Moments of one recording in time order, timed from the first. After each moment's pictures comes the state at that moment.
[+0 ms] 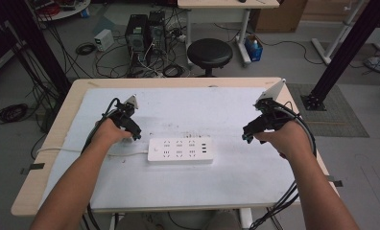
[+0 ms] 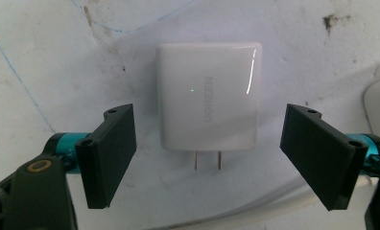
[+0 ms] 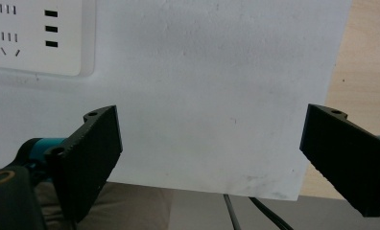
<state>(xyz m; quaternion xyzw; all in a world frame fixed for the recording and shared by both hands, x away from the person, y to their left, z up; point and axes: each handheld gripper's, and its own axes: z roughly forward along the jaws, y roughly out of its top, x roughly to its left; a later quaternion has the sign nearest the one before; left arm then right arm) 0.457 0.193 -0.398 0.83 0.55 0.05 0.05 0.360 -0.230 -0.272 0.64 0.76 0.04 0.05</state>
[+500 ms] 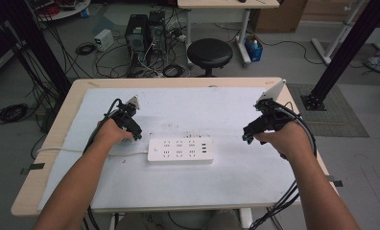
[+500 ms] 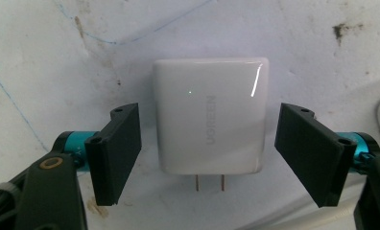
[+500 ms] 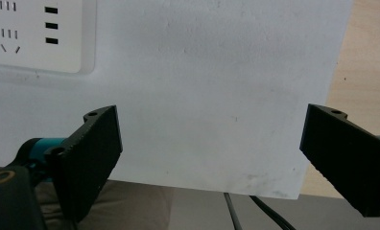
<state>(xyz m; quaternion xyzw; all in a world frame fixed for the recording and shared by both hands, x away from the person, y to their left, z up) 0.464 0.192 -0.406 0.84 0.54 0.05 0.04 0.359 -0.231 -0.272 0.64 0.76 0.04 0.04</state>
